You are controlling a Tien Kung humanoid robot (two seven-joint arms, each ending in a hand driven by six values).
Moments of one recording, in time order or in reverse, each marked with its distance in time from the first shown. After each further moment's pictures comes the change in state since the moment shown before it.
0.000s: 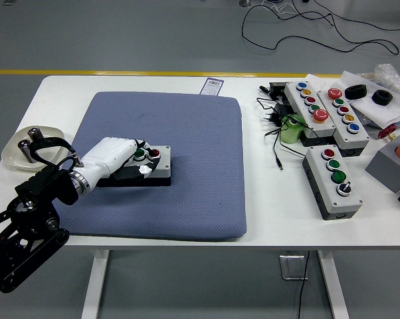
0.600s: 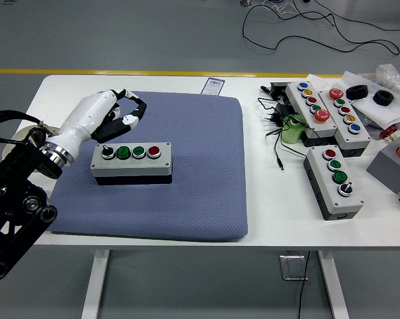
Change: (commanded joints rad) left arm 0.046 -0.032 -0.275 -0.115 -0.191 0.113 -0.014; right arm -0.002 0.001 -0.001 0.000 0.001 -0.001 -0.001
